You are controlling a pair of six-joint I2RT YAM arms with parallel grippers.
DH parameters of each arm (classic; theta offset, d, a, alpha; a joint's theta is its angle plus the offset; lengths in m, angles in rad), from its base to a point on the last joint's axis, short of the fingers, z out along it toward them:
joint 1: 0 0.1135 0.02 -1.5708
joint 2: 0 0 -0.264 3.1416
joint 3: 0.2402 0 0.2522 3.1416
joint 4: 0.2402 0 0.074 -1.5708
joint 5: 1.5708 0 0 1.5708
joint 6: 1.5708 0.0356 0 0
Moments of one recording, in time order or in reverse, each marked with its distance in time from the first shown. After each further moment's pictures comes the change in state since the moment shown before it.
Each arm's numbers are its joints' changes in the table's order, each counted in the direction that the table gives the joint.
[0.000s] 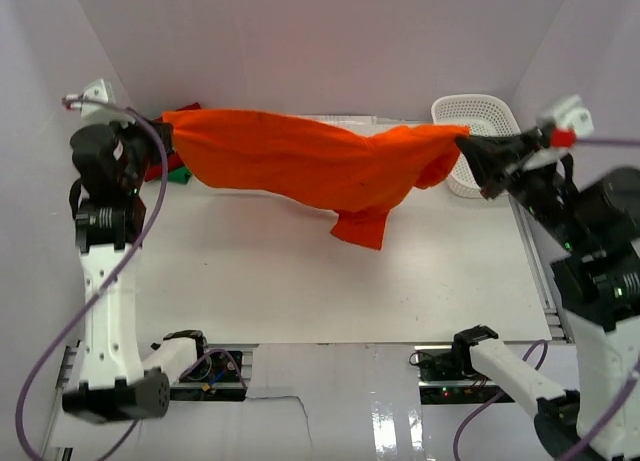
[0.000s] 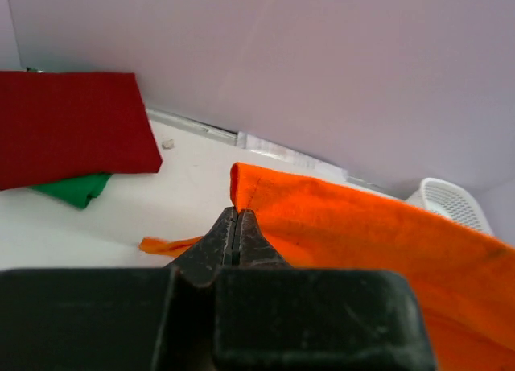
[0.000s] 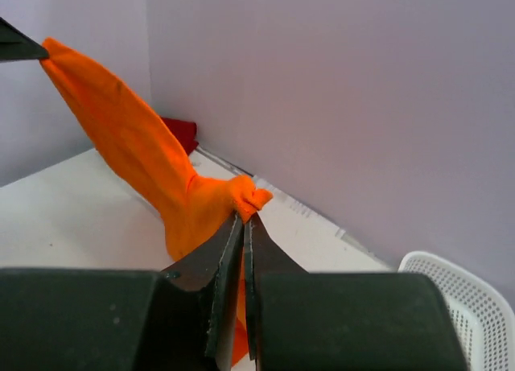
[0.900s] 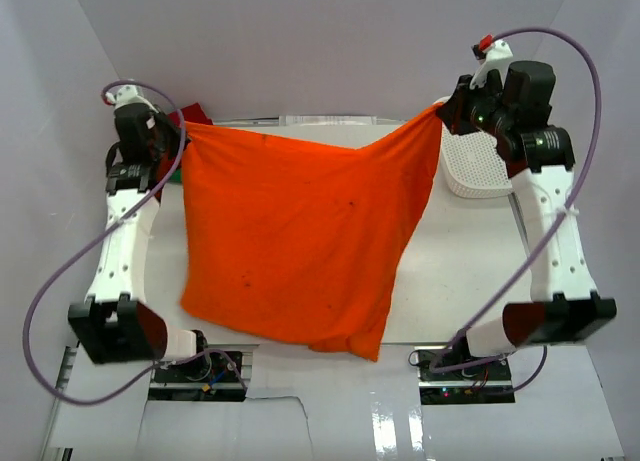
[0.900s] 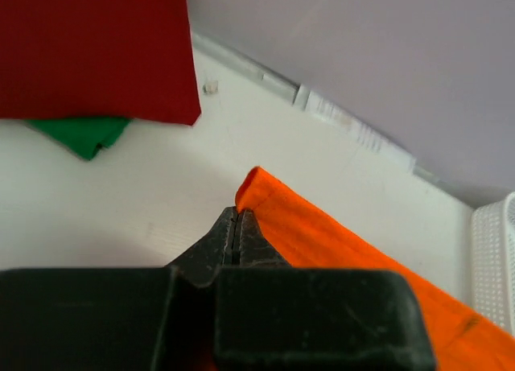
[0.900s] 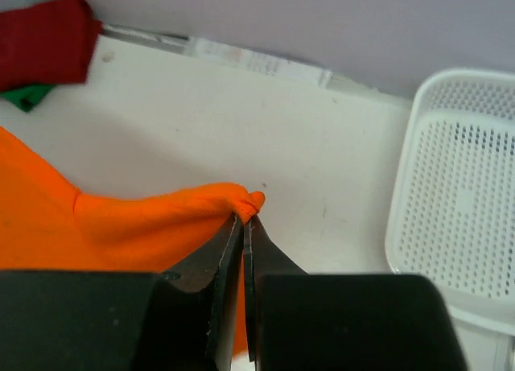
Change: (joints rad) left arm -0.013 0.182 -0.089 -0.082 -0.121 -0.089; right arm -0.184 0.453 0.122 0.106 0.017 0.093
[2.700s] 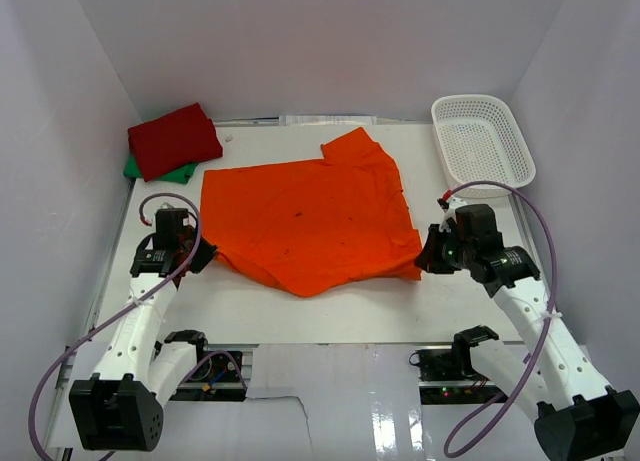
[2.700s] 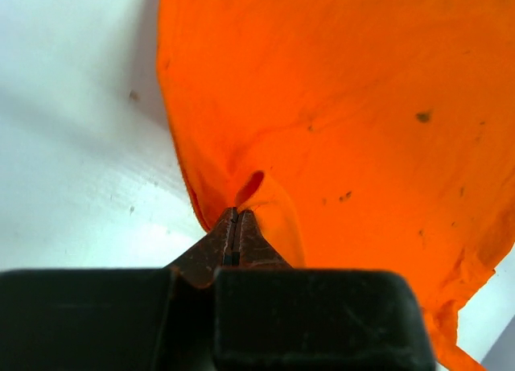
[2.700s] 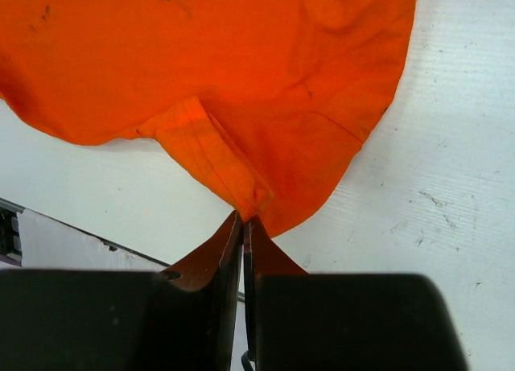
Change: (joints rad) left arm -0.094 -0.417 -0.692 0.288 -0.018 -0.280; right arm 0.179 -0.579 -0.992 0.124 0.109 0.293
